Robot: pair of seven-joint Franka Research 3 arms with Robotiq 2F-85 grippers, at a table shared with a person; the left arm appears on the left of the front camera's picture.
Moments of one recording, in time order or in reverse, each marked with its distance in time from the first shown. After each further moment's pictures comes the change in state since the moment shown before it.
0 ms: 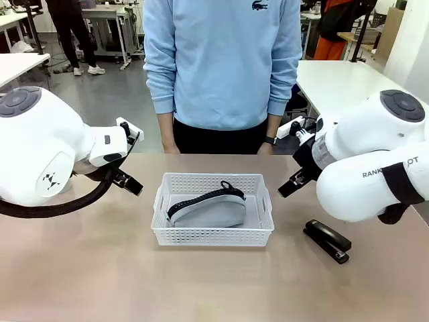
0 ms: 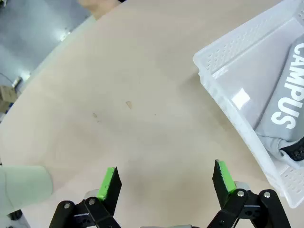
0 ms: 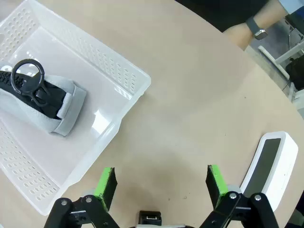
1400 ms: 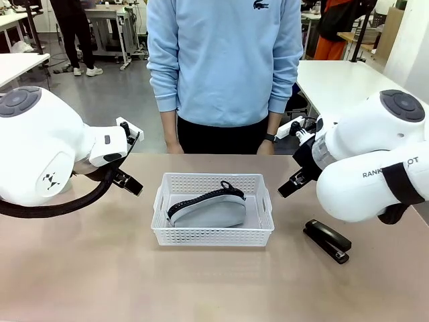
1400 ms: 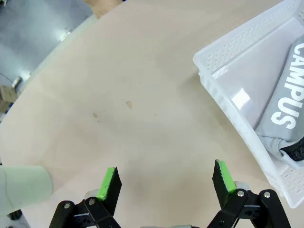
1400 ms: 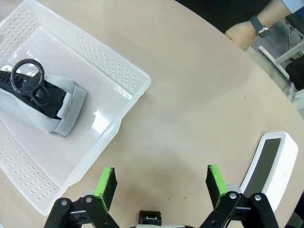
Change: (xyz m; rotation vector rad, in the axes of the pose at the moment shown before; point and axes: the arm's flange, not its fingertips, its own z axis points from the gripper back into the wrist) left arm 0.000 0.000 0.000 0.000 0.000 0.001; right arm 0.000 0.000 0.000 0.000 0.000 0.001
